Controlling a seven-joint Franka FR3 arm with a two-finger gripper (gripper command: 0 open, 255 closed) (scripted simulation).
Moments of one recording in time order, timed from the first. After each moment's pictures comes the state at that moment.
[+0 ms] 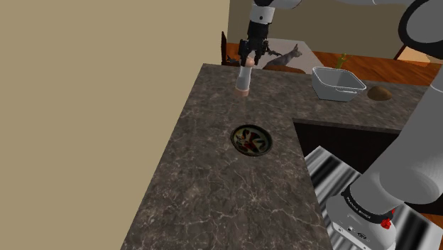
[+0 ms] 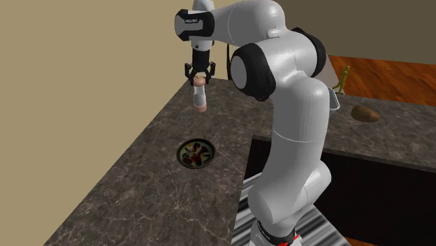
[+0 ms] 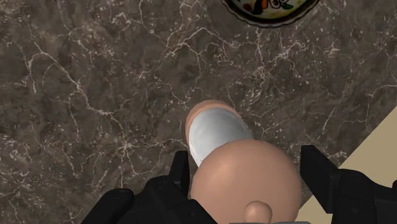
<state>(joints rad) 0.05 0.19 -0.11 -1.60 0.14 1.76 -0.06</state>
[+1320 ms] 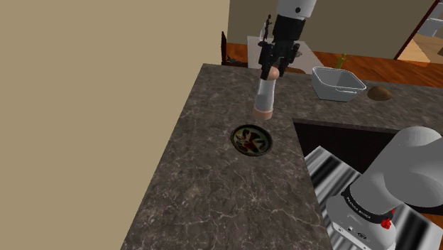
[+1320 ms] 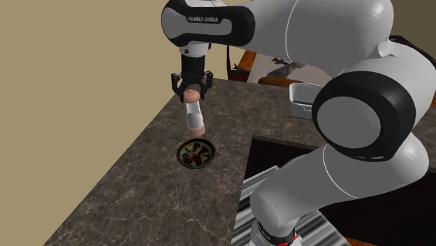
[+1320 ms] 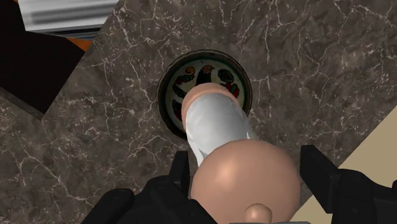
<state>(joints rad) 0.17 -0.44 0.03 -2.14 0.13 1.71 0.20</state>
